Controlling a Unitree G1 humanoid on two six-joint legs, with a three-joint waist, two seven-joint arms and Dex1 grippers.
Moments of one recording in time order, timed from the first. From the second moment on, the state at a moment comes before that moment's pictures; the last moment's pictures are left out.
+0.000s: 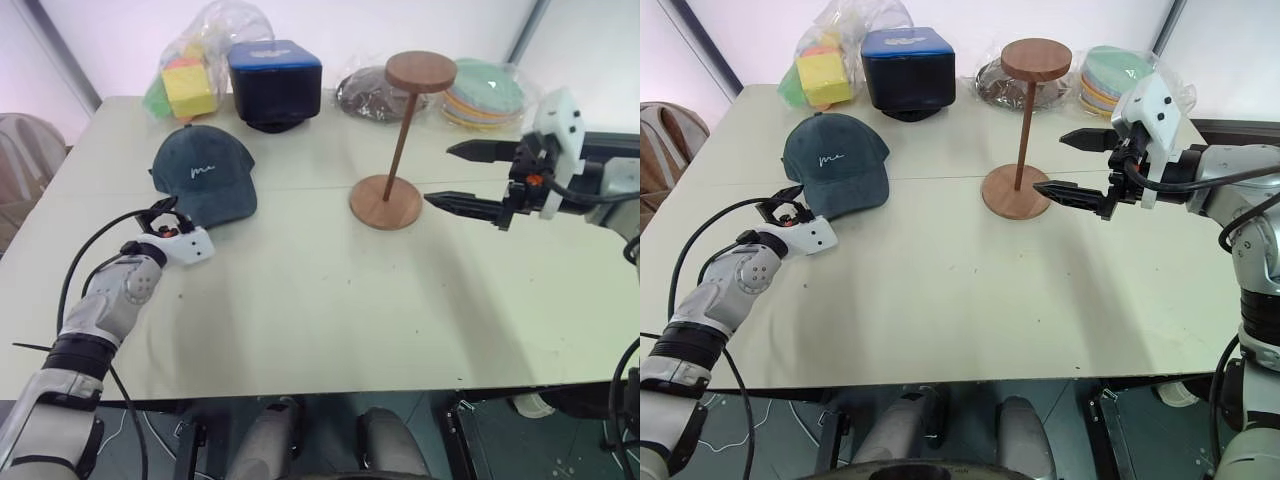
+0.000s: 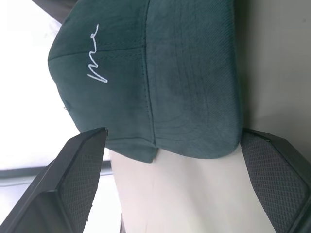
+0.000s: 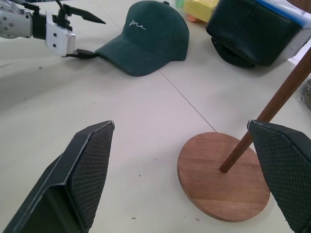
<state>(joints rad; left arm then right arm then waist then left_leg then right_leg) -0.47 0.75 -0.20 0.51 0.61 -0.17 -0.08 -0.65 -0.96 -0.15 -0.19 0.58 0.74 1.01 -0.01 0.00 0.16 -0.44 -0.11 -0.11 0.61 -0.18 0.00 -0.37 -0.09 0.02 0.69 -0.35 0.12</state>
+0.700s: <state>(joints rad) -0.49 0.69 -0.21 0.67 0.60 -0.27 0.08 -0.65 -0.96 -0.15 -0.19 0.58 0.74 1.01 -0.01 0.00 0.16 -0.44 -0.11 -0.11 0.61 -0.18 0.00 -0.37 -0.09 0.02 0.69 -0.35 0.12</state>
